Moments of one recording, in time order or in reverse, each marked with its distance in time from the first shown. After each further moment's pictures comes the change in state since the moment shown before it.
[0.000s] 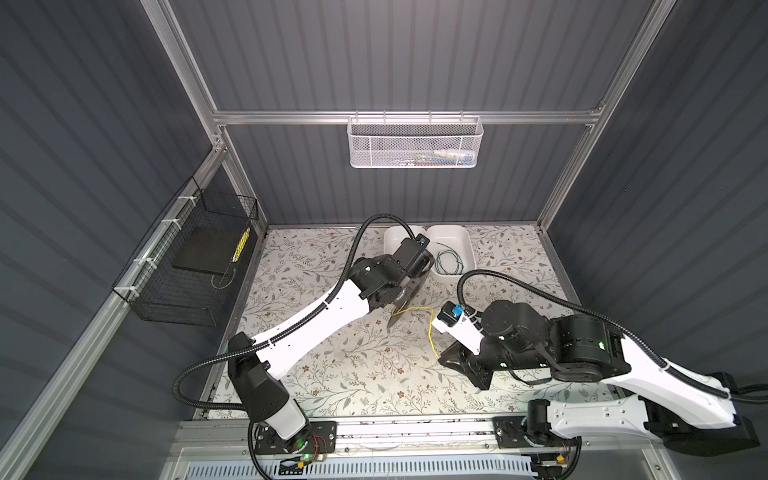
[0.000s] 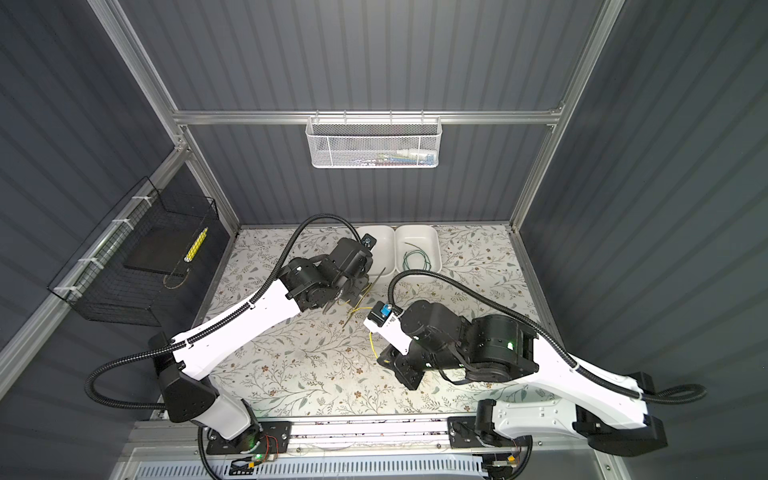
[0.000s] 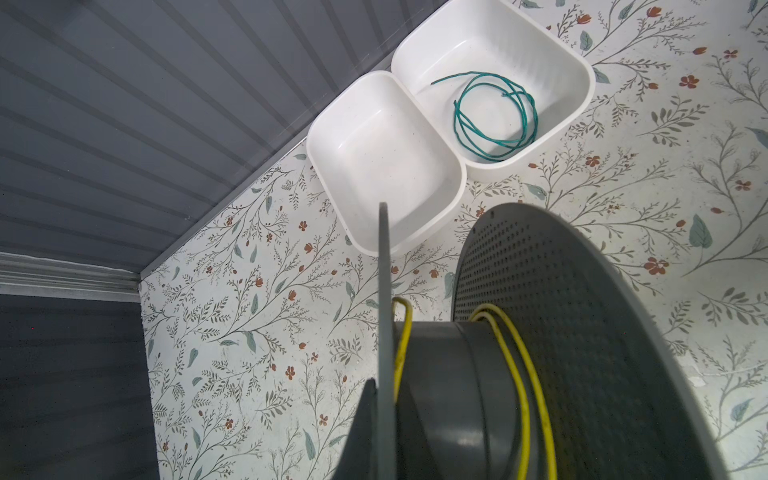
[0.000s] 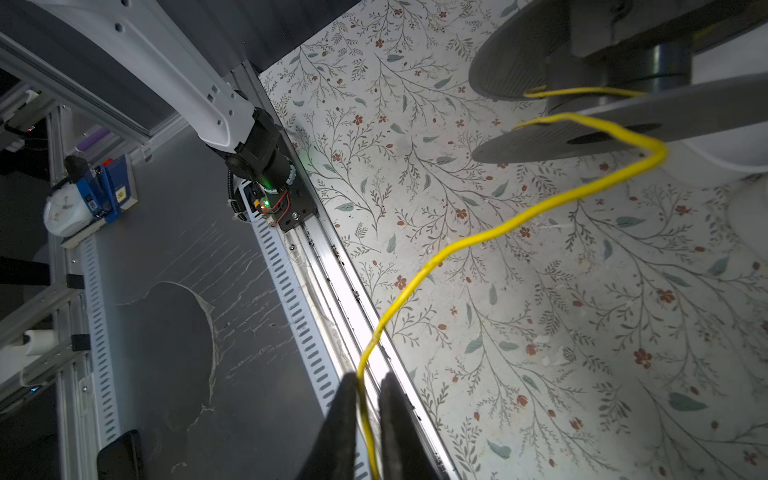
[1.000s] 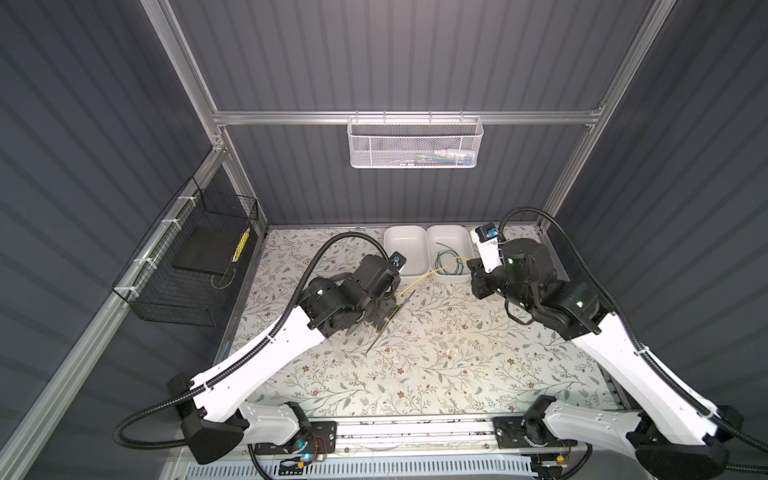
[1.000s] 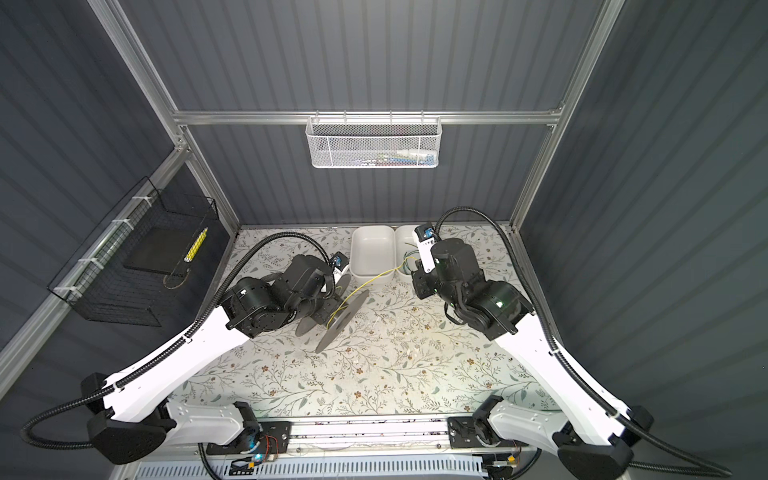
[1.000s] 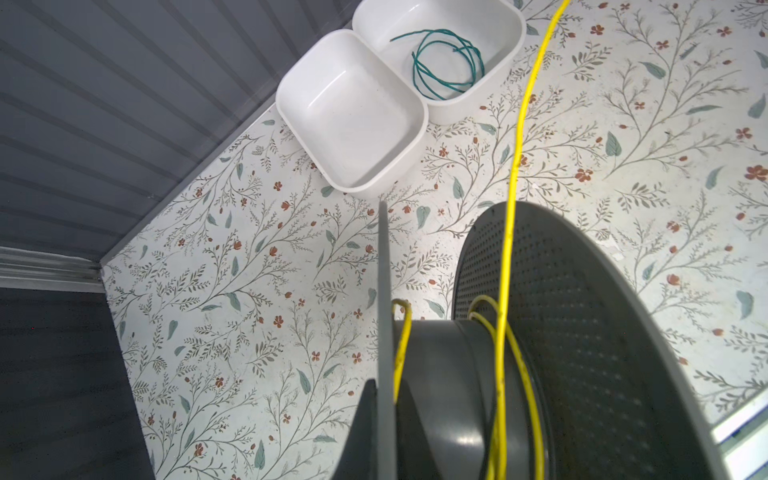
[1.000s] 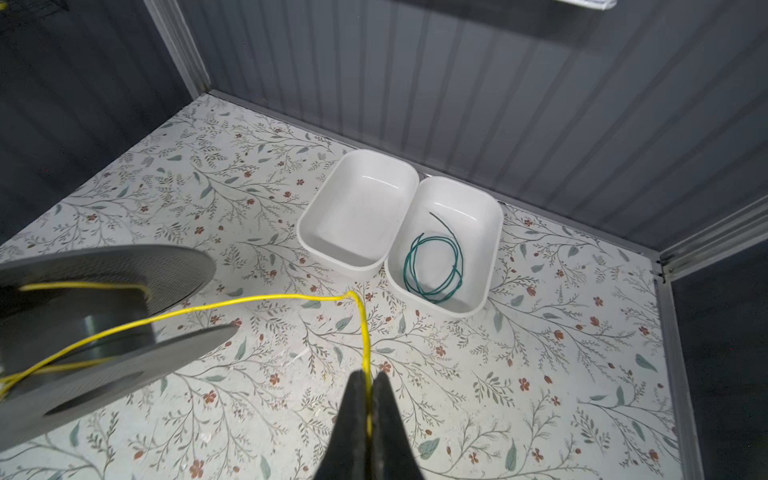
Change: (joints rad) left arm 0.001 -0.311 -0.191 -0.125 0.160 0.034; right arm -0.616 0.091 -0.050 0.383 0.258 -0.229
